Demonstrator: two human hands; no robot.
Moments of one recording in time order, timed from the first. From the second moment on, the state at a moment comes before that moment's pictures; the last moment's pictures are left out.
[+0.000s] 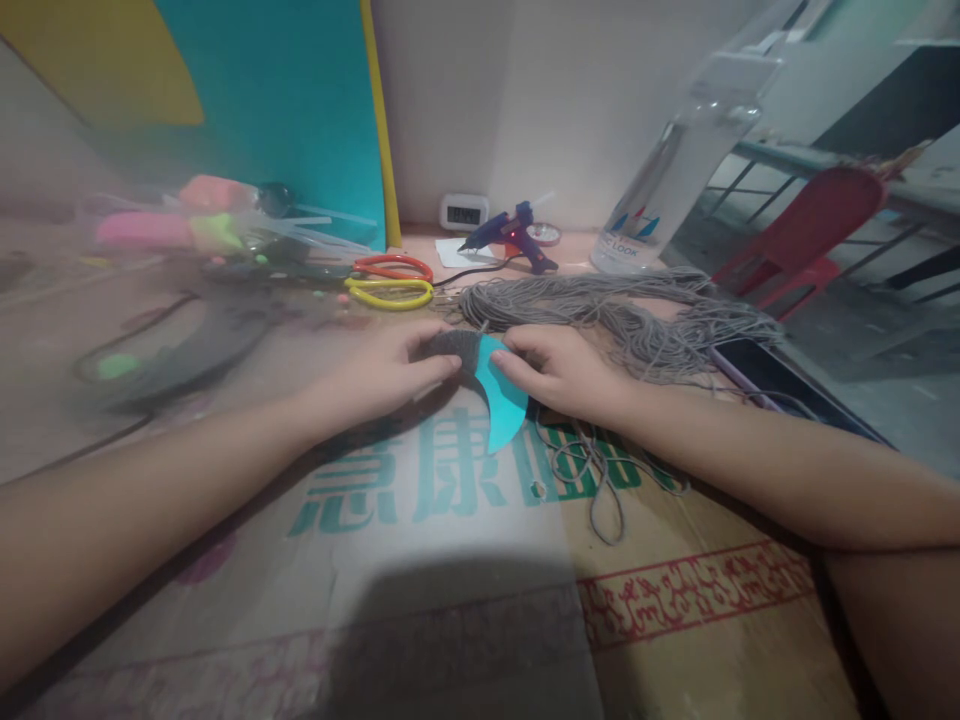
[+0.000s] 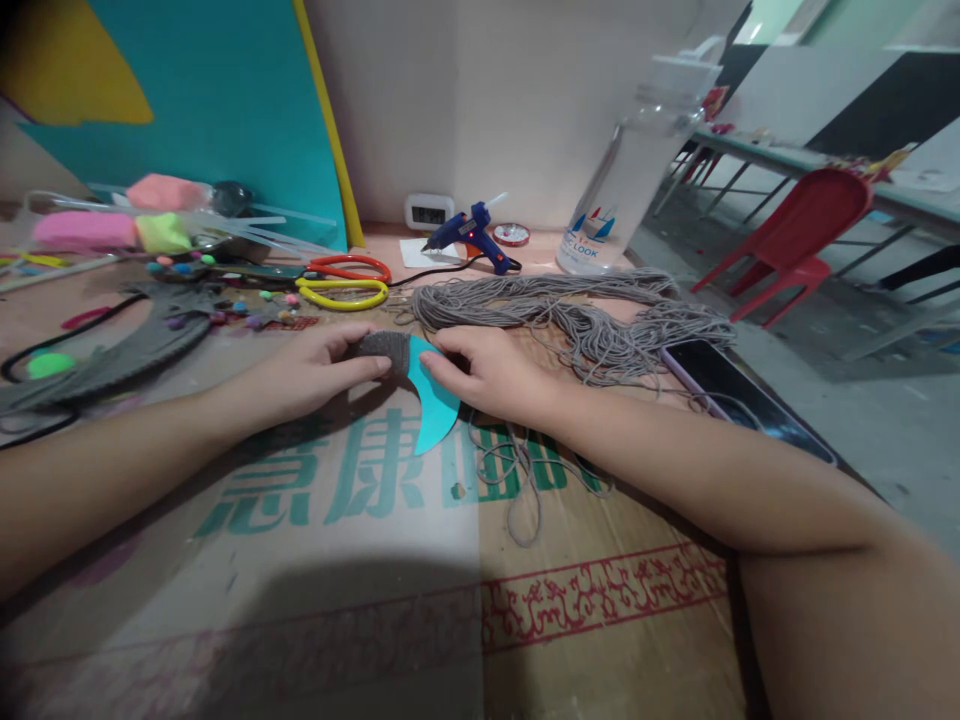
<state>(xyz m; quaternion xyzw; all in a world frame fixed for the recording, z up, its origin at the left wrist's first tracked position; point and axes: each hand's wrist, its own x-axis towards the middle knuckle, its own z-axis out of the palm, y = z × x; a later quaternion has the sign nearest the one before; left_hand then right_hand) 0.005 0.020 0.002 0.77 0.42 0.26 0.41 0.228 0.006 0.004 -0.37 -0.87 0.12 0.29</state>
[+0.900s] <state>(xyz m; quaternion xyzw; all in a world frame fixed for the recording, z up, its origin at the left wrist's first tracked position) 0.006 0.019 0.003 0.76 0.41 0.28 0.41 0.227 0.006 0.005 -0.38 -0.87 0.12 0.28</state>
